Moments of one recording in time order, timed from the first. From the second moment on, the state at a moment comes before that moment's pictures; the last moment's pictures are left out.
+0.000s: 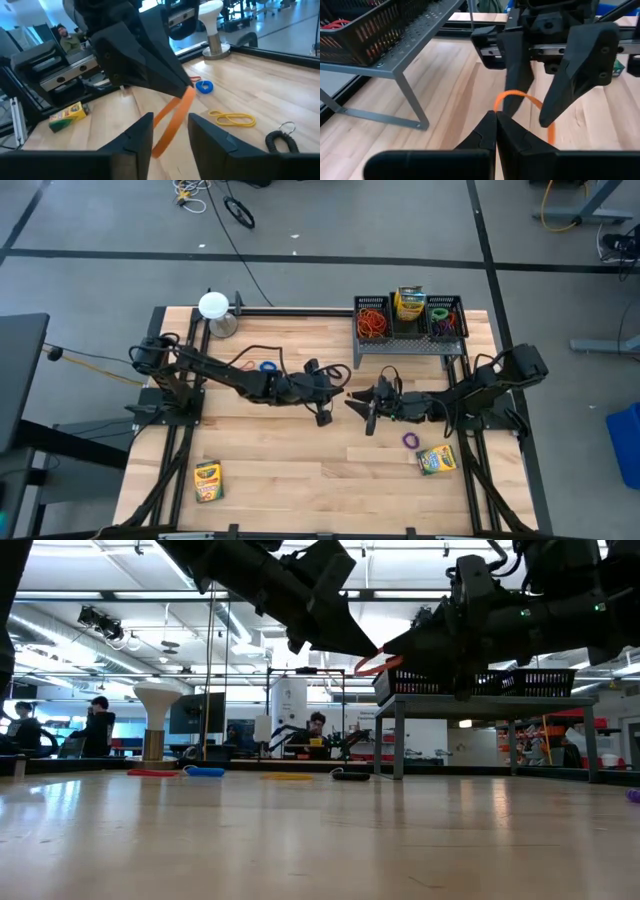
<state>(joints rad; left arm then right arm) -0.11 1.72 1.03 0.27 -0.39 -0.06 0.23 1.57 0.37 1.10 0.47 0.36</state>
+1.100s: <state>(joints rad) -0.01 1.44 0.50 0.89 -0.21 0.04 0.22 1.26 0.42 0.75 0.71 0.13</state>
